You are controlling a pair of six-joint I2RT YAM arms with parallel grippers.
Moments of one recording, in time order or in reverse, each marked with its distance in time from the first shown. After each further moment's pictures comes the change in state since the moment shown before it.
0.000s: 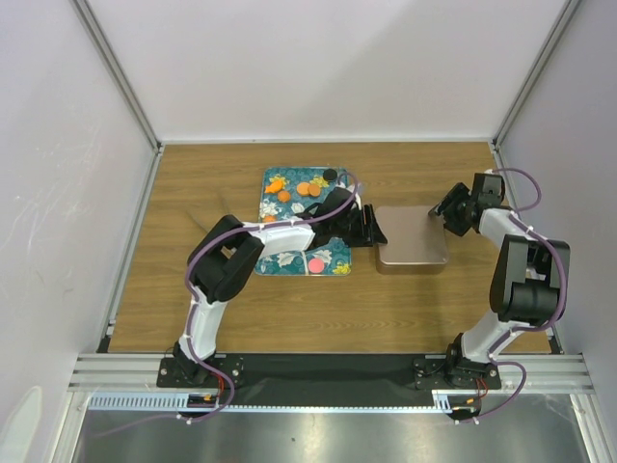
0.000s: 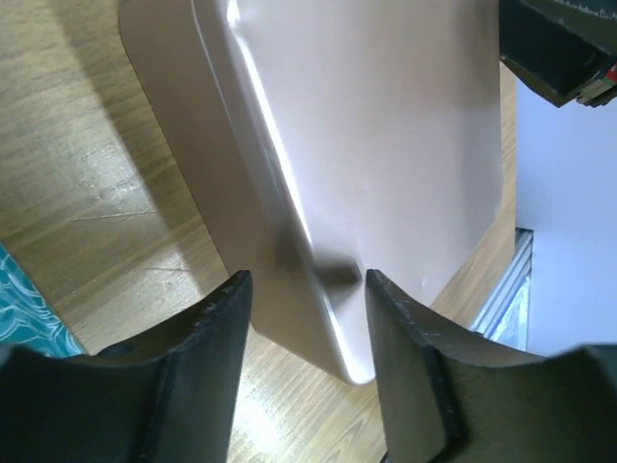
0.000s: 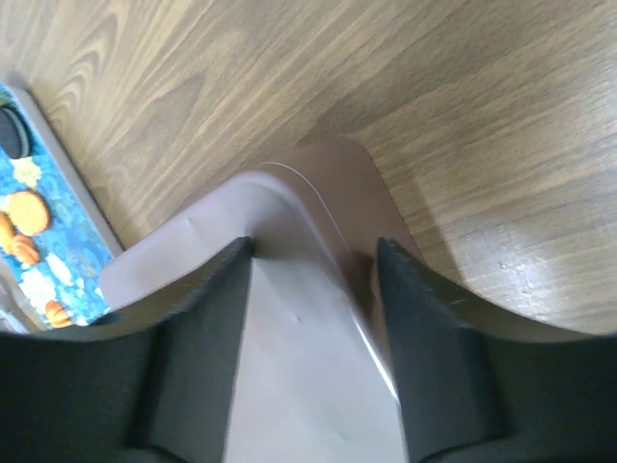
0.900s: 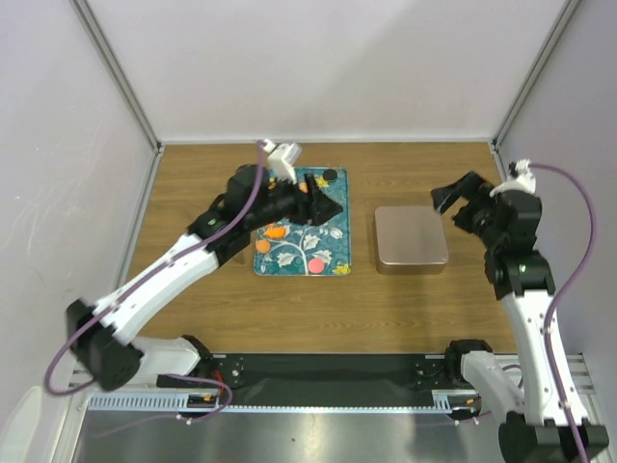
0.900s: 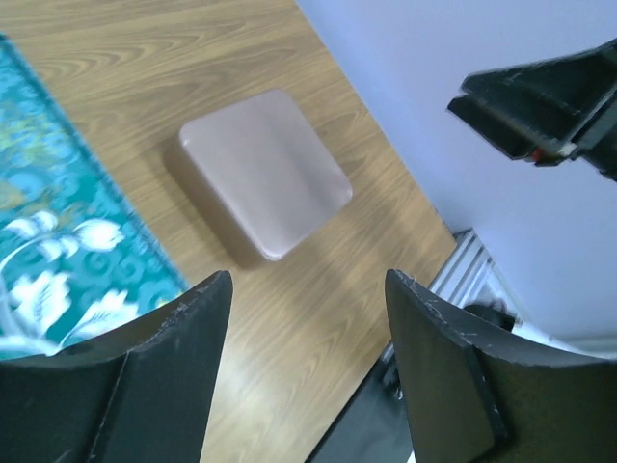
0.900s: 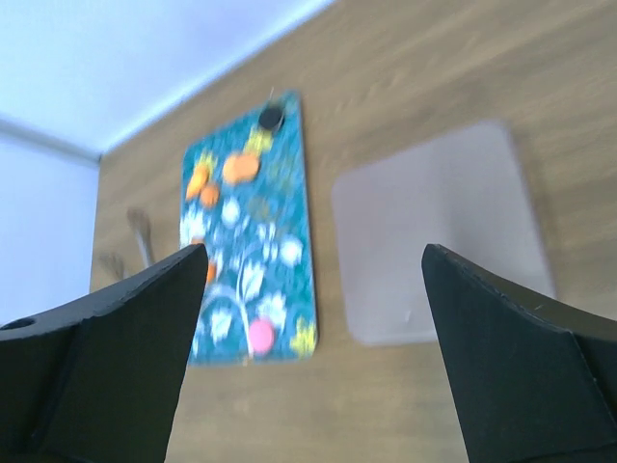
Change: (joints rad) left arm 0.096 -0.796 -0.179 -0.260 -0.063 0.277; right arm 0.179 -0.803 -0.003 -0.253 0.128 -0.021
